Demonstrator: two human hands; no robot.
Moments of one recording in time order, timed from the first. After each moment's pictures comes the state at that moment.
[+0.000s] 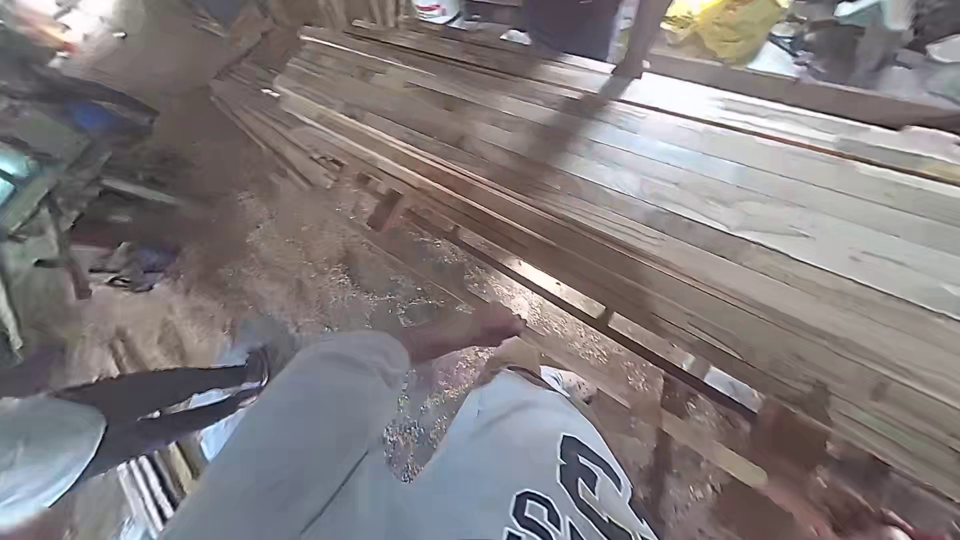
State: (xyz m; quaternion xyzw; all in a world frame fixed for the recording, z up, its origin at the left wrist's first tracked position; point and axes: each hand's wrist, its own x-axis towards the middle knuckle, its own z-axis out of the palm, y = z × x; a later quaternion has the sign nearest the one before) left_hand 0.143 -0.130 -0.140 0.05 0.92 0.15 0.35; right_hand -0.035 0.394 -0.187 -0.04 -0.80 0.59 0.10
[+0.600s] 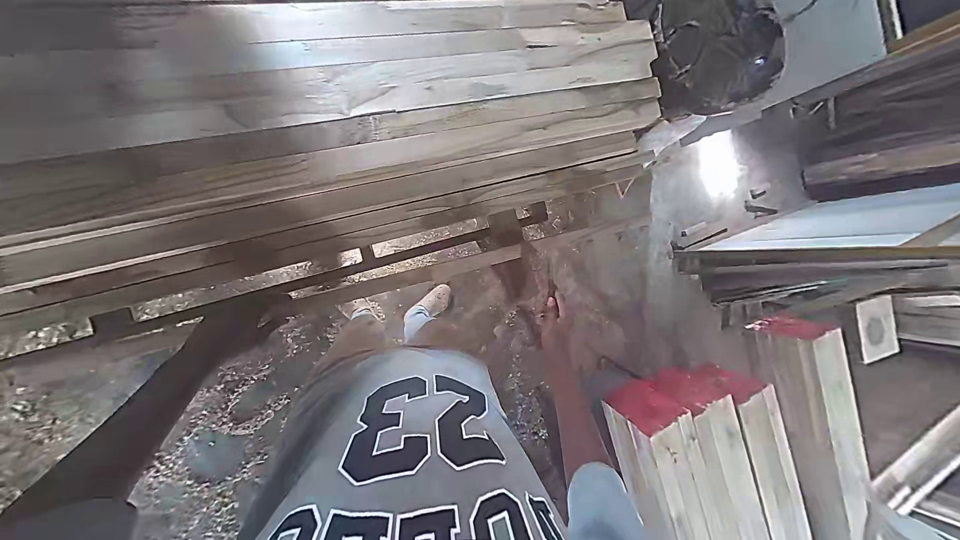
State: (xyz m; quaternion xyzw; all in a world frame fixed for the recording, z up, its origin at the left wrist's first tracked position) left_hand 0.062 -0.149 -0.191 0.07 0.92 0.11 0.37; right_hand 0.084 0.442 -0.194 -0.29 -0.86 0.41 -0.05
